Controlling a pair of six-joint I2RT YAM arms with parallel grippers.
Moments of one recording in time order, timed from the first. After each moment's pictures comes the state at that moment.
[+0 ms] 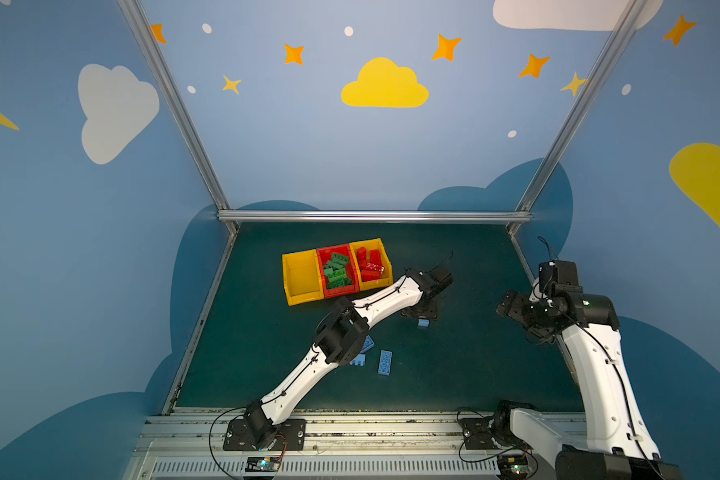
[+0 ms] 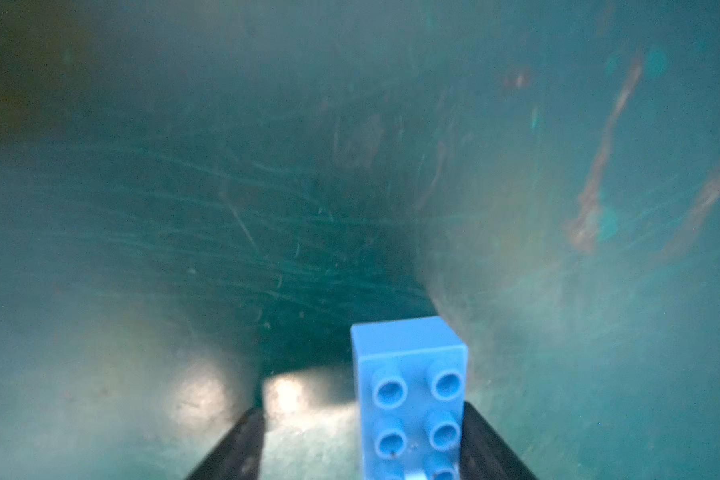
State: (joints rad) left arm -0.91 2.58 2.37 -1.13 -0.06 -0.79; right arm -0.07 1.05 1.18 -1.26 0.00 0.44
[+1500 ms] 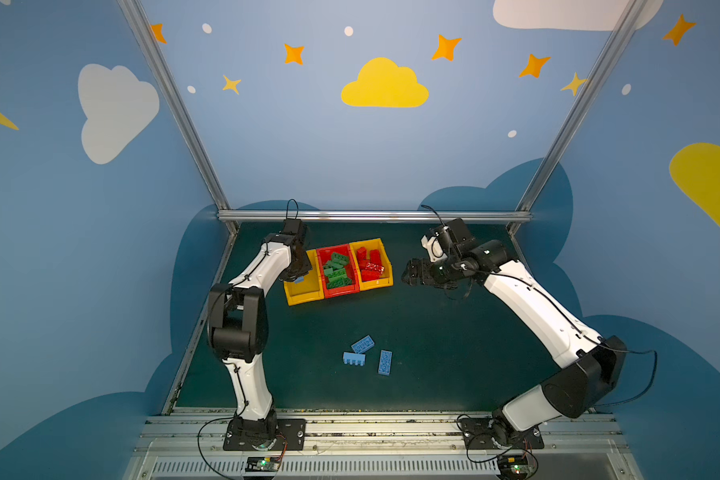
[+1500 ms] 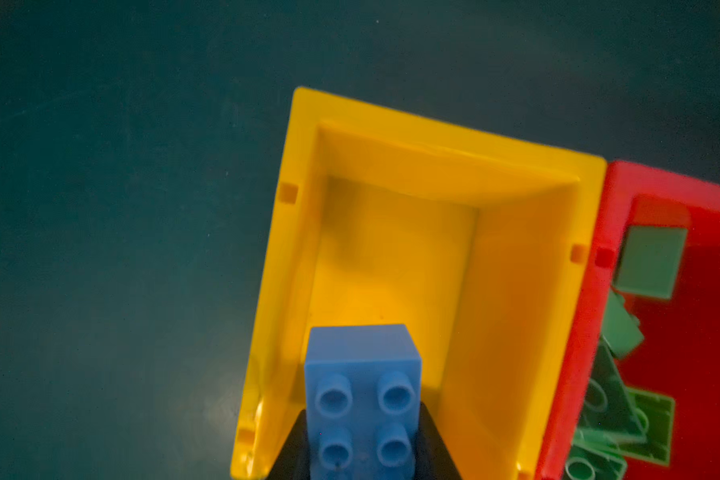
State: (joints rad) left arm -0.11 1.96 1.61 -0.85 -0.15 -0.54; right arm 0.56 1.55 1.57 -1.03 -0.17 0.46
